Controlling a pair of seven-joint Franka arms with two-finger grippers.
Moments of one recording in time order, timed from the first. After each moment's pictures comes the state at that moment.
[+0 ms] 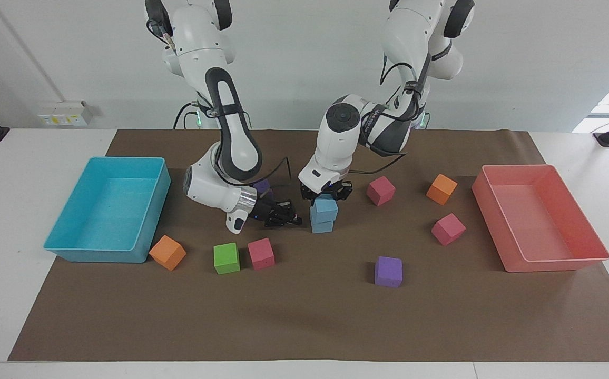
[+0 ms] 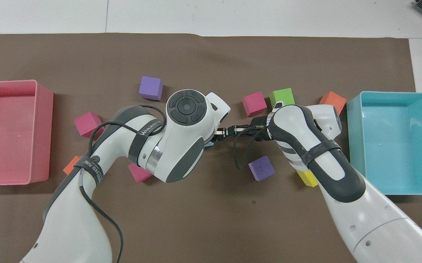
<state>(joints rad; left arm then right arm) -0.59 0.40 -0.09 -1.64 -0.05 2.07 -0.60 0.35 0.44 -0.05 -1.94 1.25 2.22 -0.65</state>
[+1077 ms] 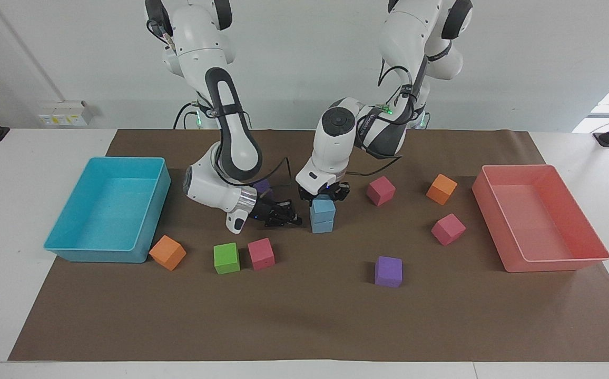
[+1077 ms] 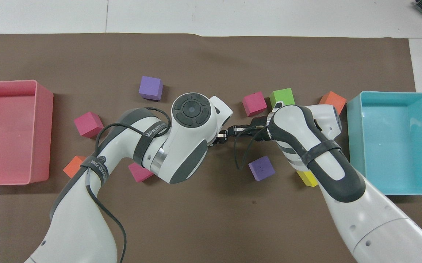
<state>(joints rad) -0.60 0.42 -0.09 -1.65 -0.05 2.07 -0.60 0.35 0.44 -0.05 -1.94 1.25 2.22 -0.65</state>
